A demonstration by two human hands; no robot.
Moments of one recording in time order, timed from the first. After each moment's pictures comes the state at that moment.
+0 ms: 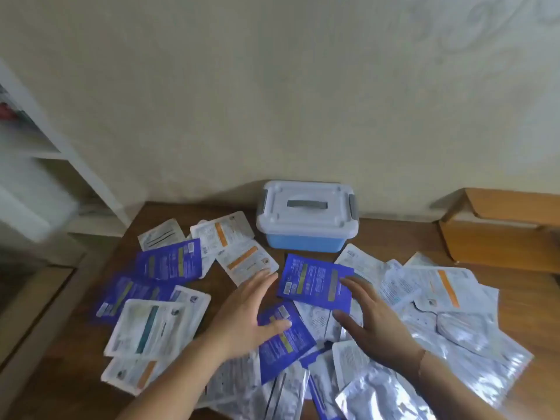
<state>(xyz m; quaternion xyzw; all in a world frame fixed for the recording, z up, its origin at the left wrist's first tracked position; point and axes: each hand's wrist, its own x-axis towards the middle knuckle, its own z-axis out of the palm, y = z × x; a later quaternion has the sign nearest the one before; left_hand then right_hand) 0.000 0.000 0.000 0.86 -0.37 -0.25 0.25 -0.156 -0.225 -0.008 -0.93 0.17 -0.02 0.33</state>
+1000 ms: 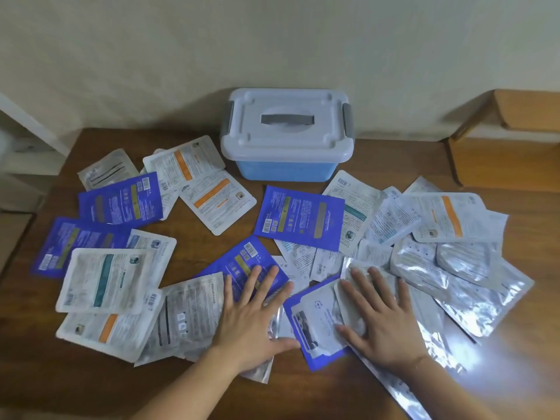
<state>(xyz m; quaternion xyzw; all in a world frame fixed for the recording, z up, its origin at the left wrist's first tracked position) -0.077 -0.006 -0.137 0.87 -0.47 -0.17 -0.01 -0.246 -0.229 -0.134 -0.99 0.14 0.04 0.06</state>
